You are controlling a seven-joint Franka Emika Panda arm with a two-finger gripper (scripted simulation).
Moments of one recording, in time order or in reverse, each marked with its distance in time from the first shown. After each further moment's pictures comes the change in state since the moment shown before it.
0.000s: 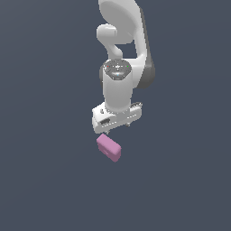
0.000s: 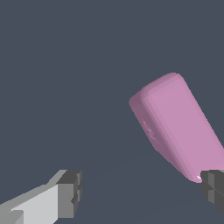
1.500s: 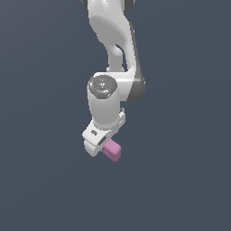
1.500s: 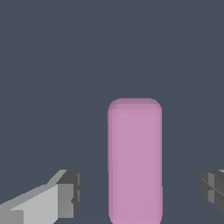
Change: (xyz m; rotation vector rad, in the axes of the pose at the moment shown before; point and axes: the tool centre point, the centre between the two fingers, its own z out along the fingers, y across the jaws) arm 0.029 0.056 0.018 -0.019 -0.001 -0.515
